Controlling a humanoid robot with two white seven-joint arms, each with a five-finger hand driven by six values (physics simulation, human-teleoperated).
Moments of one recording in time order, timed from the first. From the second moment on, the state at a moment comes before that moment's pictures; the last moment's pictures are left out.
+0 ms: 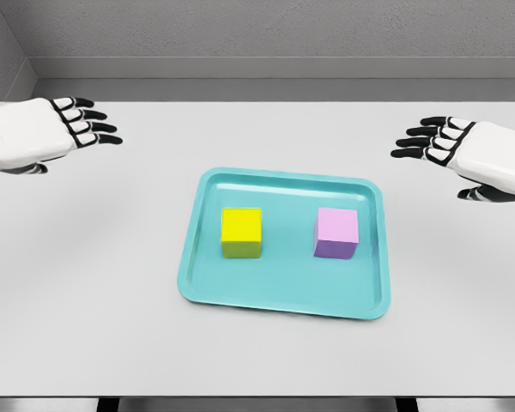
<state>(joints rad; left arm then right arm) -0.60 1.09 -0.51 -1.69 -0.58 -0.61 -0.35 -0.30 -1.13 0.31 -1.77 0.33 -0.61 0.25</state>
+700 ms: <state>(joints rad) -0.60 0.99 -0.59 -1.67 -0.70 -0.61 -0.38 -0.50 -1.16 0.36 -1.77 0.28 -0.61 0.32</state>
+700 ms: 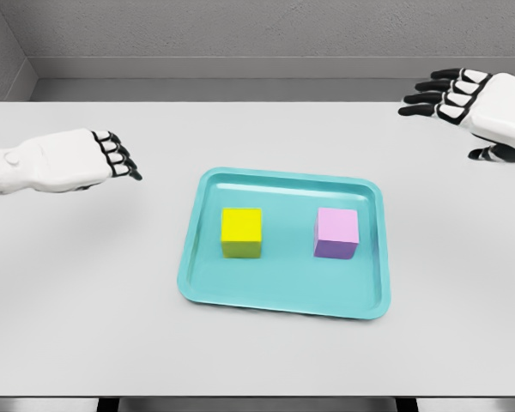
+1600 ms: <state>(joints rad) -0.60 0.99 -0.70 -1.73 -0.67 -0.61 -0.38 -0.90 -0.97 0.84 -1.74 0.13 -0.61 0.61</state>
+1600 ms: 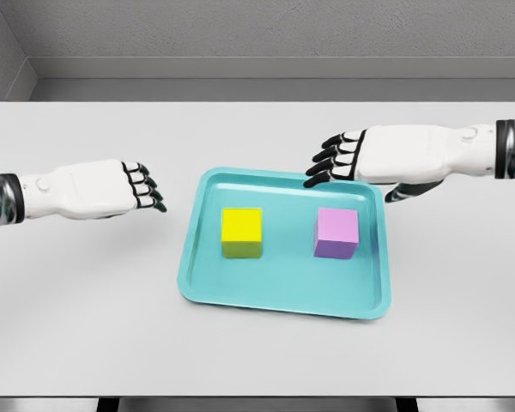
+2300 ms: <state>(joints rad) -0.60 0.98 -0.71 -1.74 -0.66 -0.61 -0.38 -0.86 -0.91 0.92 -1.73 0.39 -0.61 0.61</state>
